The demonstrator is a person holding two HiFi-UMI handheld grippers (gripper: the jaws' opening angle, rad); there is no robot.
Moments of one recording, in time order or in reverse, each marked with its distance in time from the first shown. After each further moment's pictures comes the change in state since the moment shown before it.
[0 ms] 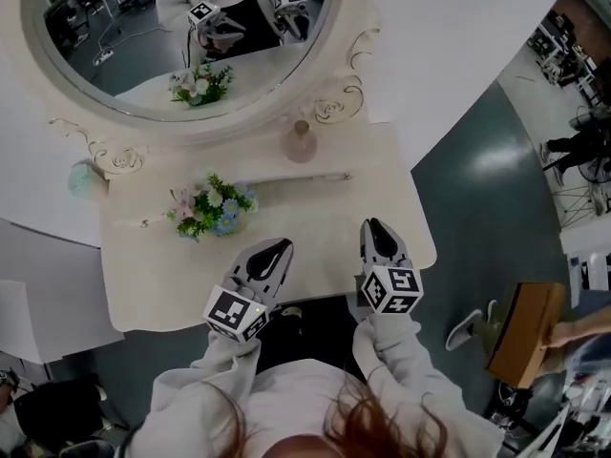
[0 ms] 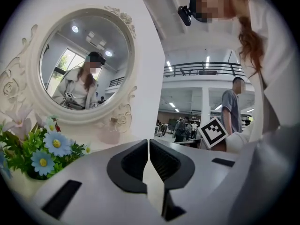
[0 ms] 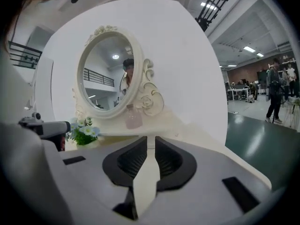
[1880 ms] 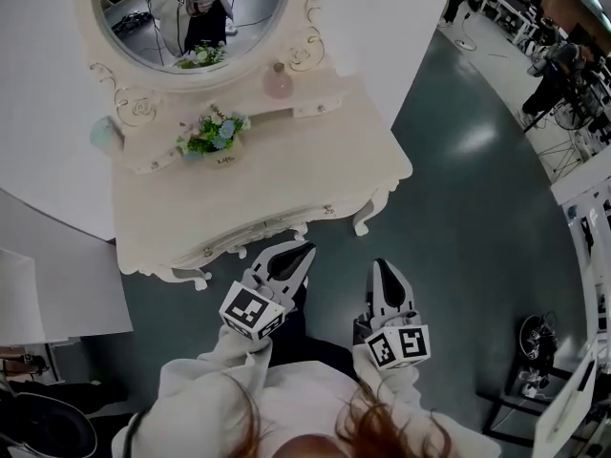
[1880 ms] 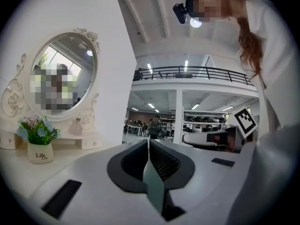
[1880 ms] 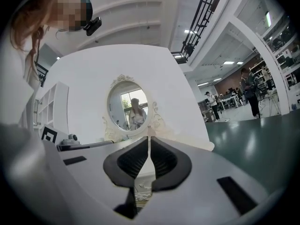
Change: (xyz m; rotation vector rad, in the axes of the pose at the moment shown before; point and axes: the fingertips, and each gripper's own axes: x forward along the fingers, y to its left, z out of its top) left arm -0.147 -0.215 -0.026 0.079 -0.018 -0.231; right arm -0.345 0.097 -0.057 0.106 -0.314 -0.036
